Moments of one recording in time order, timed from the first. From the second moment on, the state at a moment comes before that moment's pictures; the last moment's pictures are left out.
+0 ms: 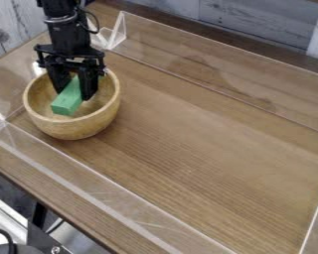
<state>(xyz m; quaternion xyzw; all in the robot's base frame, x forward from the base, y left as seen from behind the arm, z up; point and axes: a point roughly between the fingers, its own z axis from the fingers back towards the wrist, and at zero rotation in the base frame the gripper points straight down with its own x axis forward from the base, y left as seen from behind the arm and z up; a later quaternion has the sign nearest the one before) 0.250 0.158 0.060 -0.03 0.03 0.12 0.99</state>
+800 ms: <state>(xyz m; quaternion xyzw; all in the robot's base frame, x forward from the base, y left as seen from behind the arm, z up) 0.252 0.155 0.062 -0.03 0.03 0.13 0.99</state>
